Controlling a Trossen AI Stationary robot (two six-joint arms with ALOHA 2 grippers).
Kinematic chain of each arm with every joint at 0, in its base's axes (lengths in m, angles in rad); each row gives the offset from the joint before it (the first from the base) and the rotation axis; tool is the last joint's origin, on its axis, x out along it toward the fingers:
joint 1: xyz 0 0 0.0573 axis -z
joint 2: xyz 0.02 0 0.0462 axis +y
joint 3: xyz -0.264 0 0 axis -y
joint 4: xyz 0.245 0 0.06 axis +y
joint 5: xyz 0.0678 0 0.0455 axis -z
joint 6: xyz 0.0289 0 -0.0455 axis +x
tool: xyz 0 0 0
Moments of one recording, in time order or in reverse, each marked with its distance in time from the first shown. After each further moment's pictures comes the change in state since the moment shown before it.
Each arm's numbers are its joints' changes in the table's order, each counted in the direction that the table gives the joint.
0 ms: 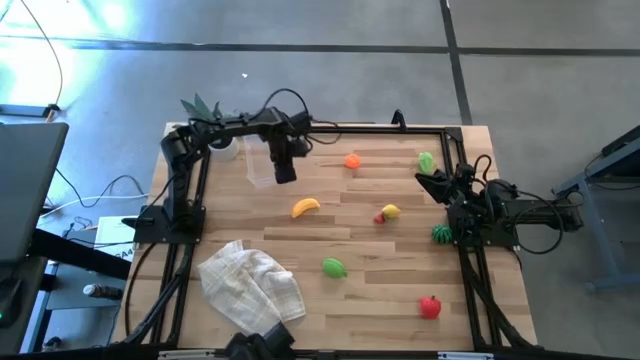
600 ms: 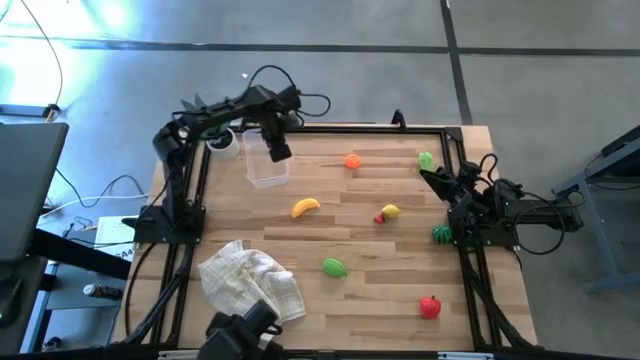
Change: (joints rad) left arm -0.141 -0.032 0.106 0.078 -0.151 -0.002; right arm 0.000 0.000 0.000 -0.087 0.001 -0.020
